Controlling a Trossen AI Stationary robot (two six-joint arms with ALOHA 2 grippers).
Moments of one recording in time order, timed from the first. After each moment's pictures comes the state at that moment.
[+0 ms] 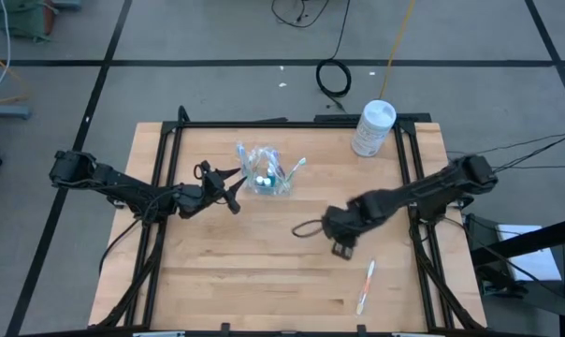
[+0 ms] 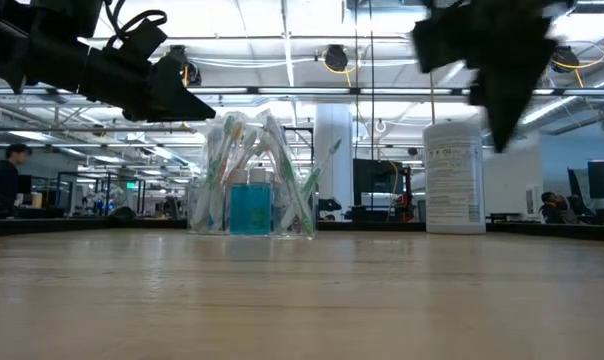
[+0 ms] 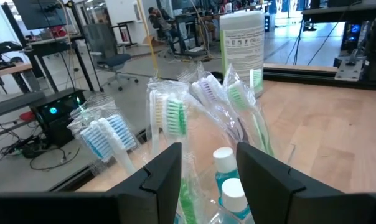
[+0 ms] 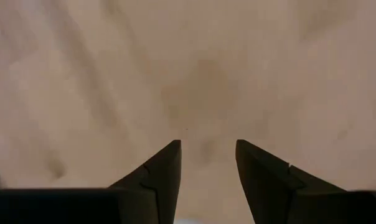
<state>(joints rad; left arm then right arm) -0.14 1.16 0.27 0.76 -0.78 0.01 0.28 1.55 1.17 -1.01 -0.03 0.71</state>
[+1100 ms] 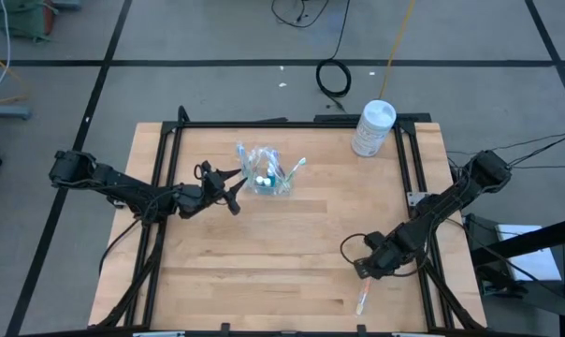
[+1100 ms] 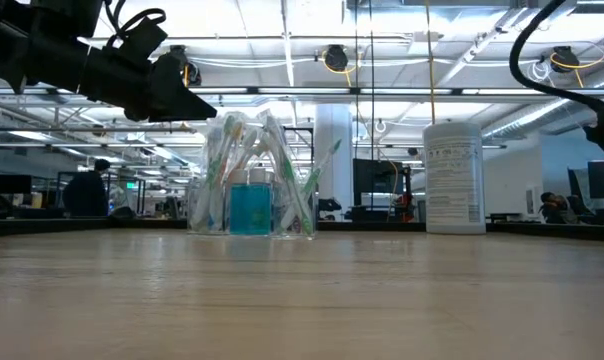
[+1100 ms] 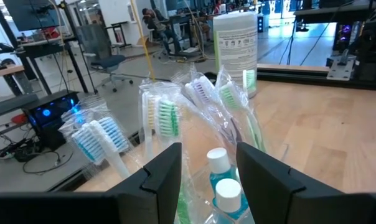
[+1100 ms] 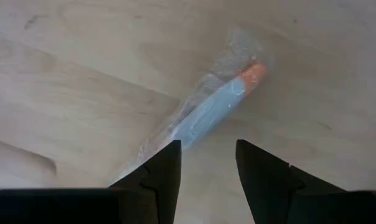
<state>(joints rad) -0.14 1.16 0.27 0.76 -0.76 0.02 0.69 1.40 0.67 -0.53 -0.21 1.98</state>
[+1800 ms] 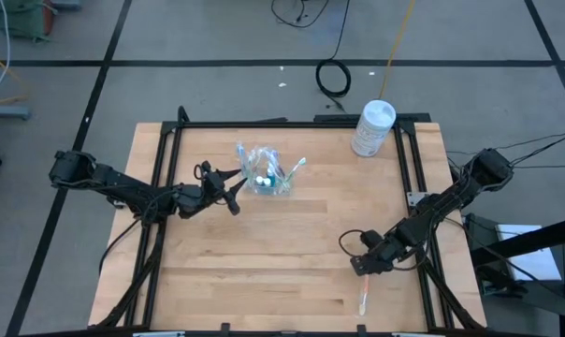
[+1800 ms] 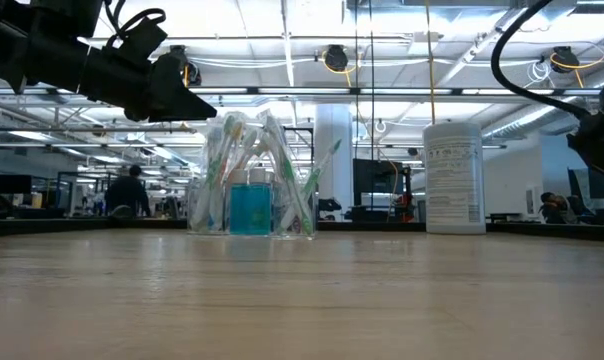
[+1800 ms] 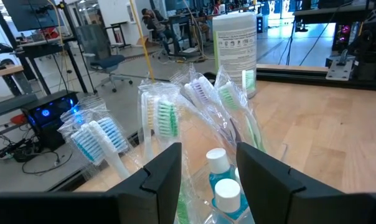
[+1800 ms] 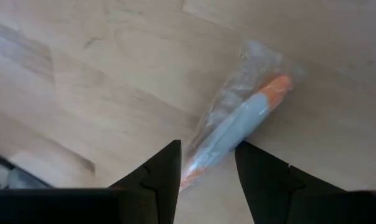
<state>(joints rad) -0.14 1.16 0.27 0.76 -0.76 0.02 0.66 1.40 0.53 -0.27 -0.14 1.93</state>
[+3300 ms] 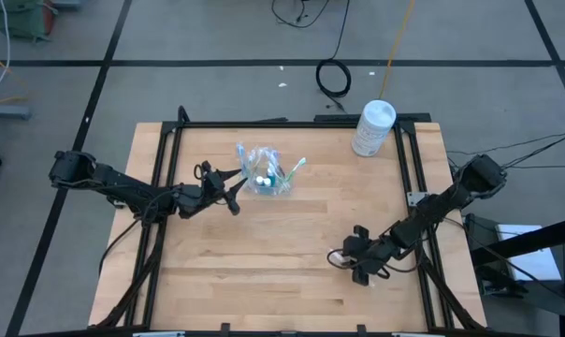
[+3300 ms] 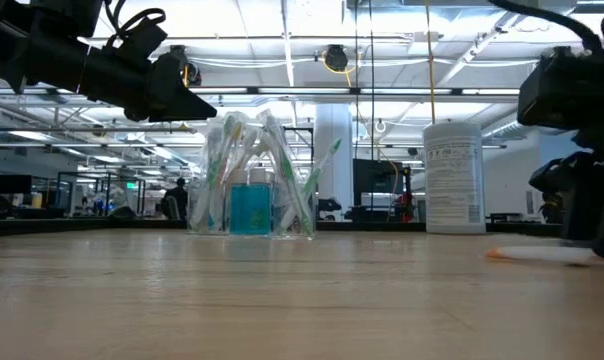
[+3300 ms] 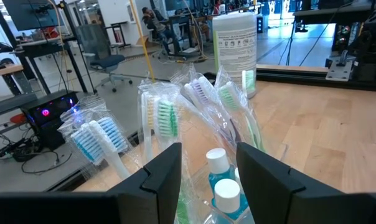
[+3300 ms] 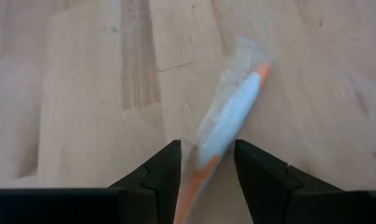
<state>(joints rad) -0.14 1.16 0.27 0.76 -0.76 0.02 0.63 1.49 0.51 0.04 0.24 0.79</state>
